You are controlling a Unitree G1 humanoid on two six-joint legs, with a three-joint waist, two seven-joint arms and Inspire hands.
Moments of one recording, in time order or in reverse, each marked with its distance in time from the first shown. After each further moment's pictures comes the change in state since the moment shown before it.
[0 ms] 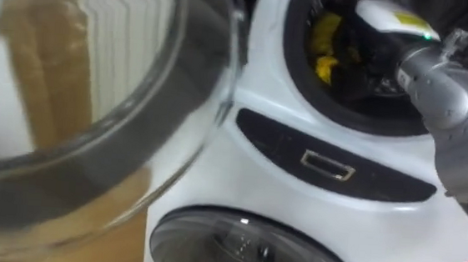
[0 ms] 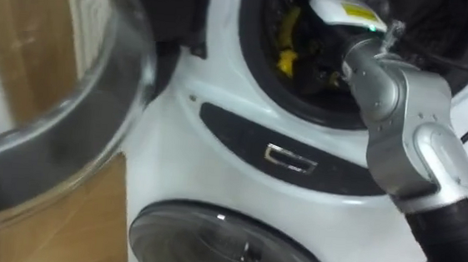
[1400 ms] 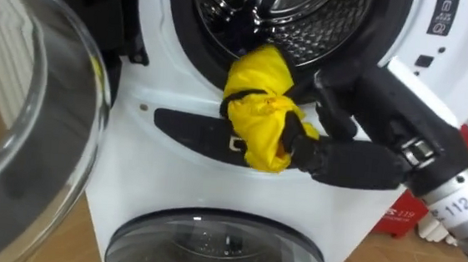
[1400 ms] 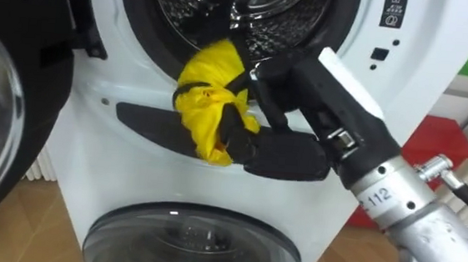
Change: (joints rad) left arm 0.169 -0.065 0.078 0.023 -0.081 -0.181 0.065; right arm 0.733 0.158 -0.435 -0.578 0.845 -0.222 -0.064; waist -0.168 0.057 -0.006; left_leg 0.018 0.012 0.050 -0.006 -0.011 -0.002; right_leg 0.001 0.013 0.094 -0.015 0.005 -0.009
